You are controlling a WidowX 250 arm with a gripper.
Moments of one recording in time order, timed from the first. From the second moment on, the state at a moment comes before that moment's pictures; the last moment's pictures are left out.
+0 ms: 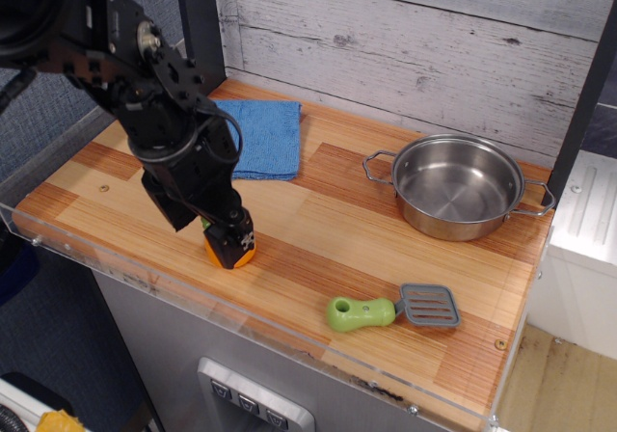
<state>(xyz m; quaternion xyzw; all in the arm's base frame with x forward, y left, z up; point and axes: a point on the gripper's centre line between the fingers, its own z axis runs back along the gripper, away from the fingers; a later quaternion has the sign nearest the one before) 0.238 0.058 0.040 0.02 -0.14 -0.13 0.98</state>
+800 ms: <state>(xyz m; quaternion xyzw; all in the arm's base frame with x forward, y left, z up) 0.253 0.054 0.111 0.00 -0.12 -0.12 0.98</state>
